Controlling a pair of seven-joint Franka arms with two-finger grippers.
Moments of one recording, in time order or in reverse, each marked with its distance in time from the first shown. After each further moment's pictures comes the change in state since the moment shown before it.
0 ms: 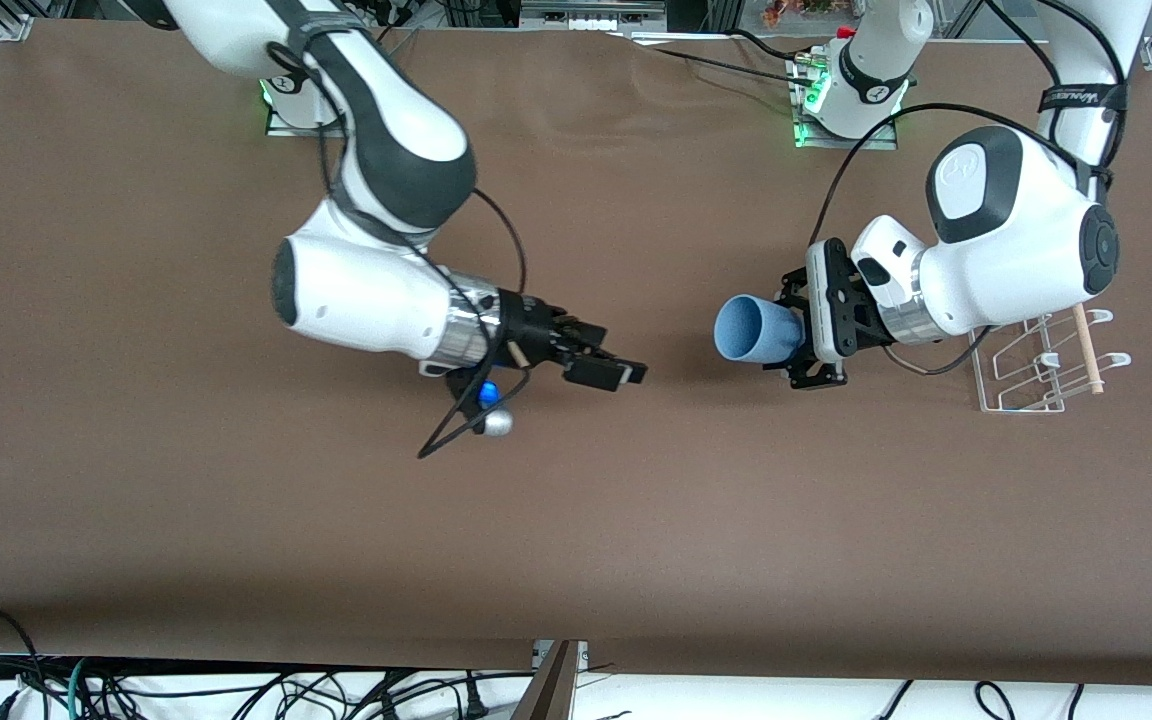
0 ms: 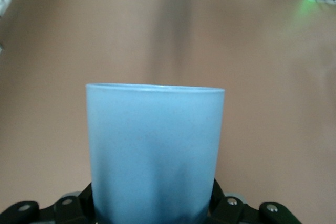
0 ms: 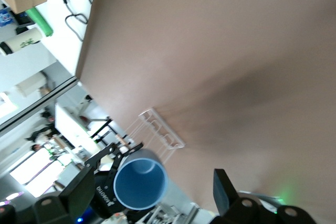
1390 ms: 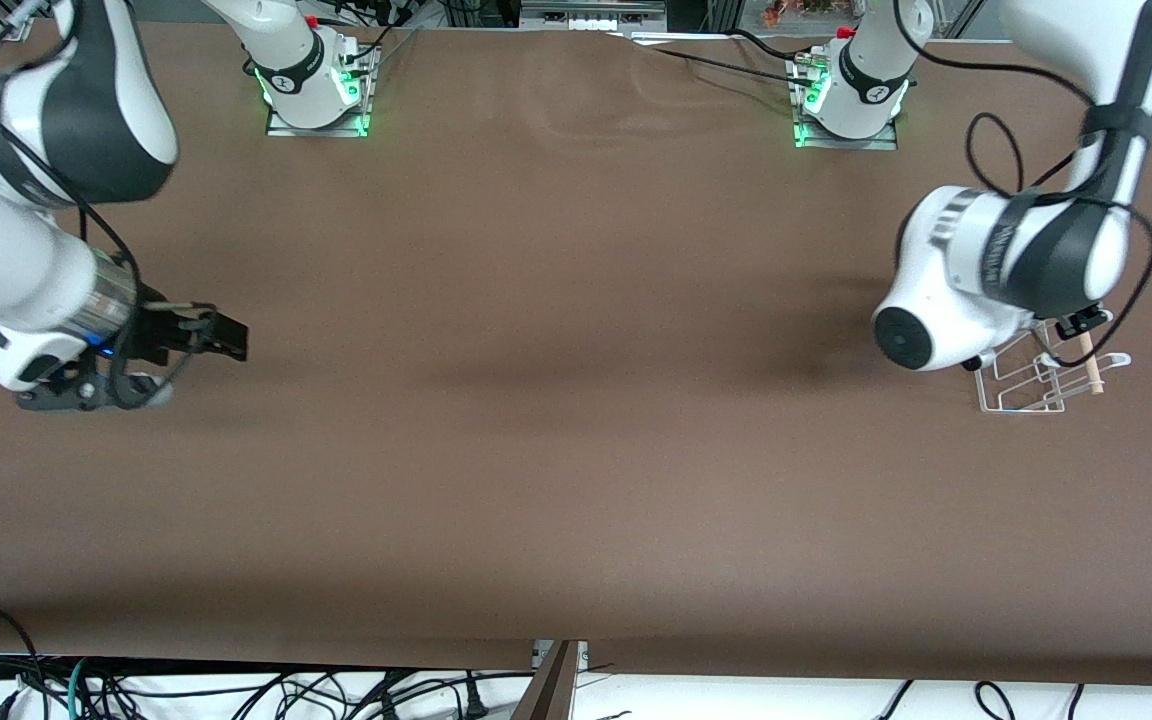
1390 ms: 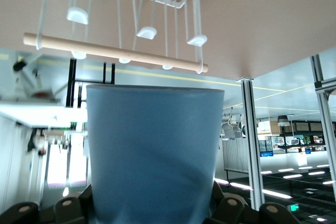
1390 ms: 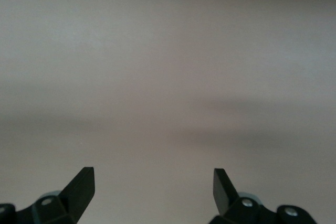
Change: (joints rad) left arm -0.047 0.163 -0.011 0.044 1.457 -0.853 -0.718; right arm -0.394 -0.414 -0.042 -0.359 -0.805 -0.397 -0.810
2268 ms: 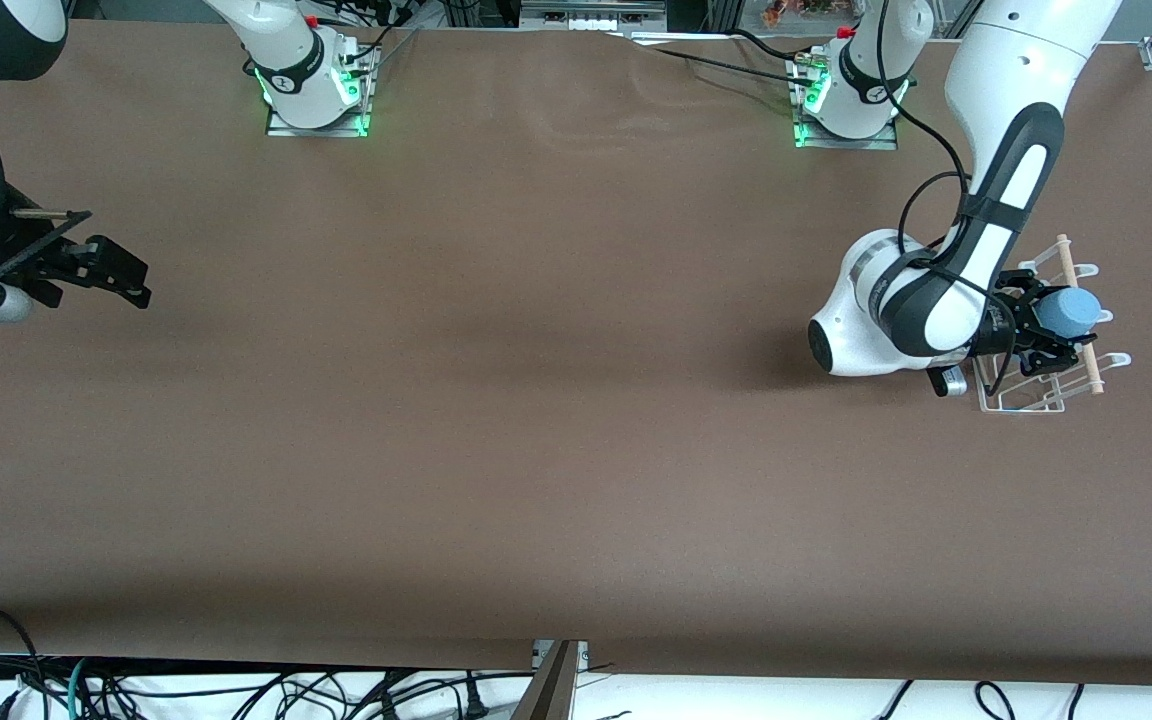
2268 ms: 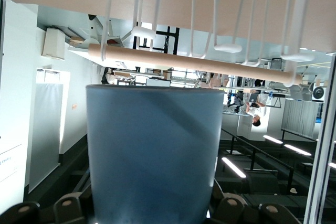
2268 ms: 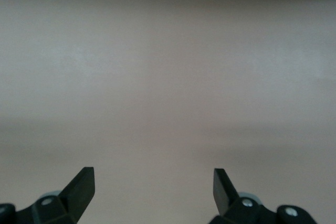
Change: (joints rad) left arm 0.014 0.117 0.003 -0.154 0.349 0.087 -0.158; right arm -0.078 -0.180 -0.002 -0.087 -0.026 -0.001 -0.016
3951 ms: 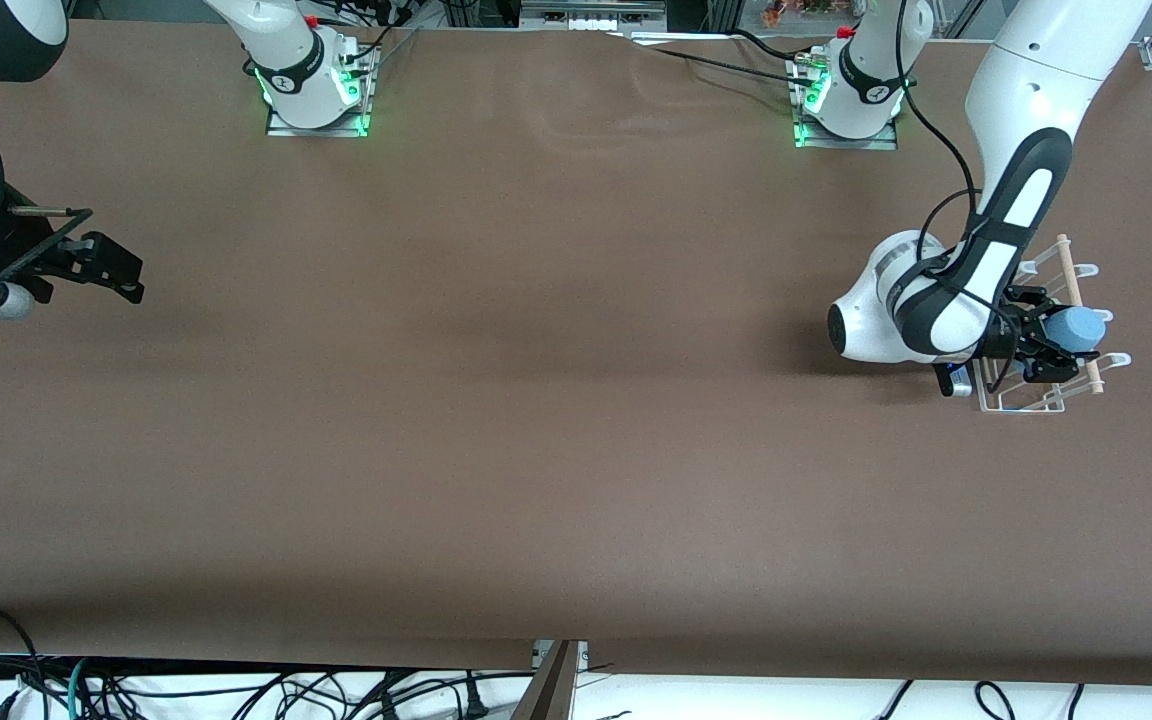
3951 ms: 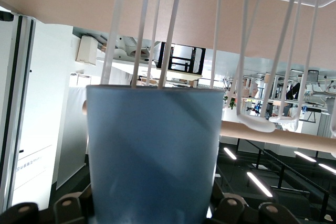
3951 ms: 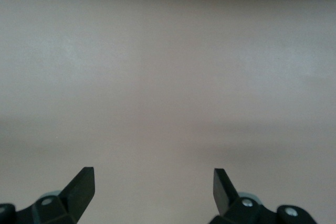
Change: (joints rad) left arm 0.086 0.009 0.003 -0.147 0.137 0.160 -0.151; right arm -0.002 0.000 0.000 -0.004 -0.014 -0.017 -0.020
